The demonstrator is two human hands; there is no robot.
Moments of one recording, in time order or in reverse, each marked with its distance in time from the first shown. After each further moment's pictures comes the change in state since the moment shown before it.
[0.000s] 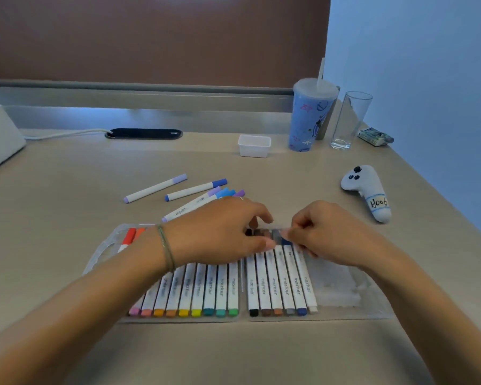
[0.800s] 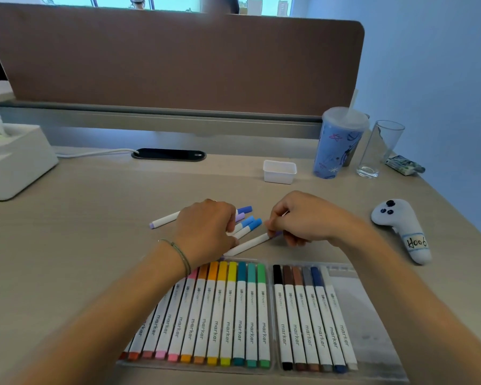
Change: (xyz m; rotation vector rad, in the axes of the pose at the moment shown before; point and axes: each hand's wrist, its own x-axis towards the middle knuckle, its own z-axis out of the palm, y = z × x) left_hand 0.022 -0.081 -0.008 0.241 0.310 -0.285; right_hand 0.087 -0.063 -0.008 0.056 -0.172 -0.017
